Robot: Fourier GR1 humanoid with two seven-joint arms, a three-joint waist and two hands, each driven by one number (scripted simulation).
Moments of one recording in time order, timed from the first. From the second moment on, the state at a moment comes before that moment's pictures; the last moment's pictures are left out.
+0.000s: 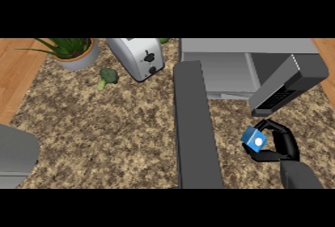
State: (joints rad) left arm 0.45 0.02 0.52 -2.32 0.50 -0.47 0.07; right arm -0.36 -0.23 -0.27 -0.47 0.17 0.10 -1.04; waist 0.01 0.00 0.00
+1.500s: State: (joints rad) left arm 0.43 0.02 0.57 -2.26 0.52 -0.50 0.07; right arm -0.58 -0.06 -0.13 -0.84 0.24 -0.13 -0.60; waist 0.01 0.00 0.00
